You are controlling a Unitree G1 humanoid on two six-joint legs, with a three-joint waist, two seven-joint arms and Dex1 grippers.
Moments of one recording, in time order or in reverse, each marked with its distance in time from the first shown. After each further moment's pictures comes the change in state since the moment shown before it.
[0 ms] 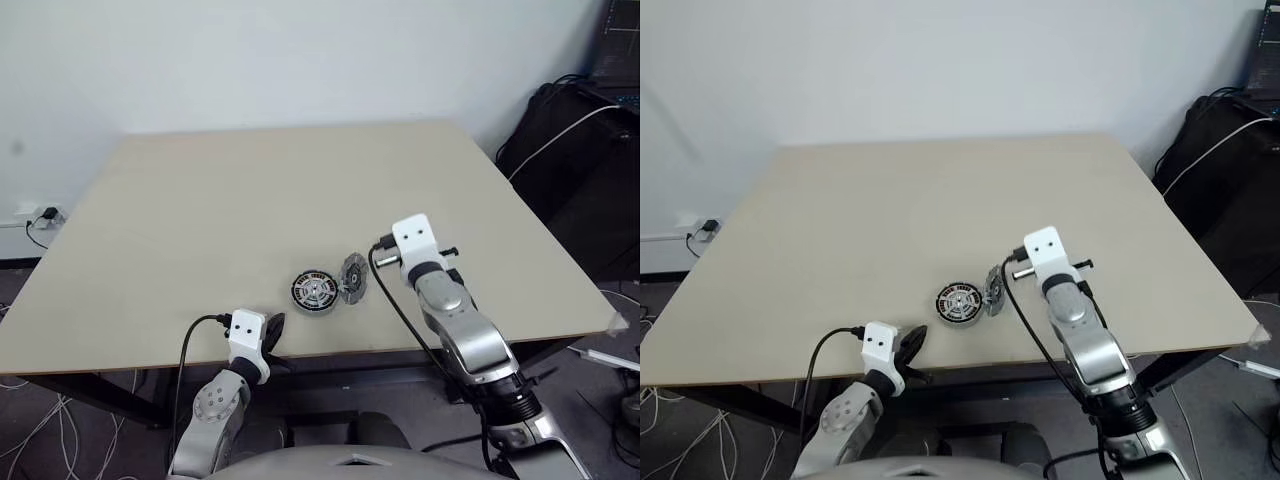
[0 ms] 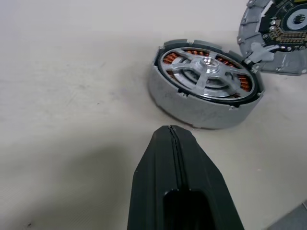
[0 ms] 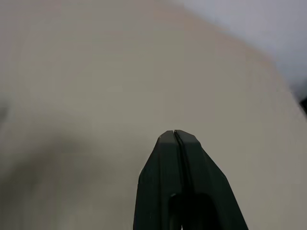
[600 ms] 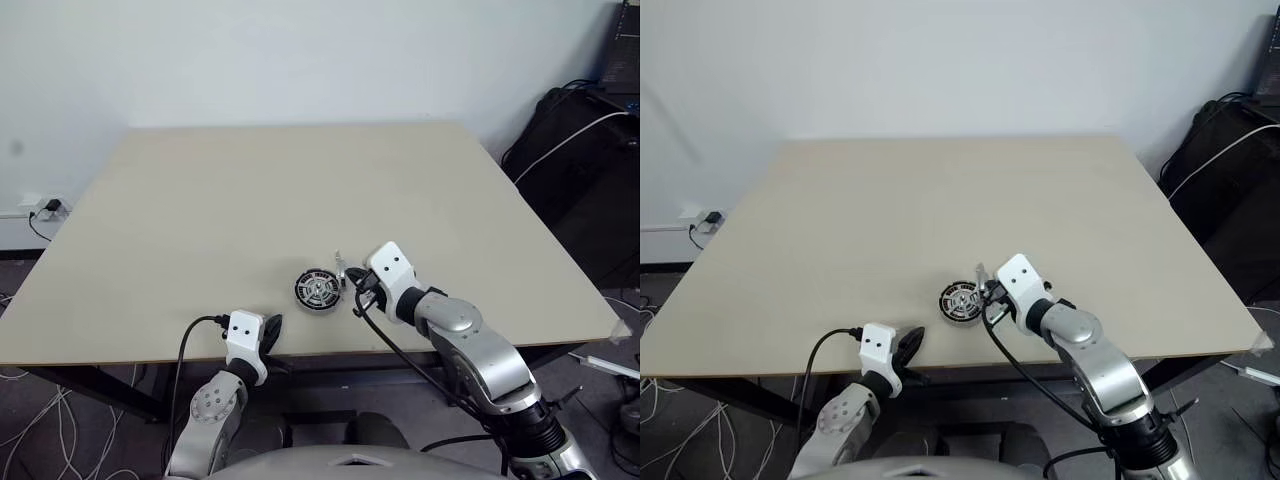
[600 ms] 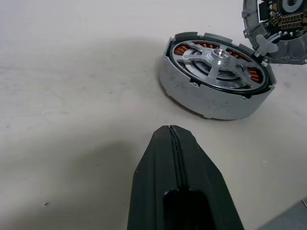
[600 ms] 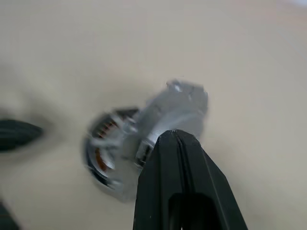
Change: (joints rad) left arm 0.004 0.017 0.000 -0.001 0.000 0.002 0.001; right arm 0.067 0.010 -0.015 -0.223 0.204 -0.006 0.448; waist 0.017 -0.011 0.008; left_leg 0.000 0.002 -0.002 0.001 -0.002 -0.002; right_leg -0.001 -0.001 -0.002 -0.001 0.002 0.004
